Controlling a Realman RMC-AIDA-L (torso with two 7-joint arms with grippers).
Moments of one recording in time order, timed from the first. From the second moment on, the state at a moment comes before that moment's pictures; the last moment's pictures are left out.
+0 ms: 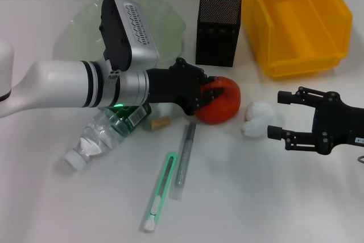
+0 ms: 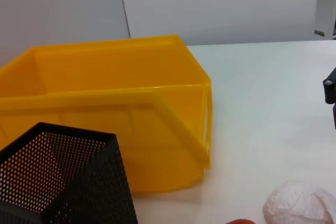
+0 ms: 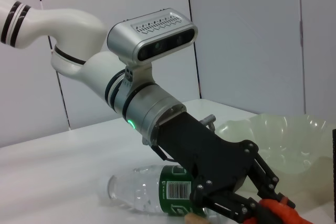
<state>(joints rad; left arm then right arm) -0.76 -2.08 1.59 0.41 1.37 0.90 -1.06 0.41 2.02 -0.69 -0.50 -1.91 -1.64 1.04</state>
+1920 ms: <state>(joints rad) -0.63 -2.08 1.27 0.23 0.65 0.93 -0.82 0.41 2.02 -0.70 -0.50 -1.91 -1.64 1.03</state>
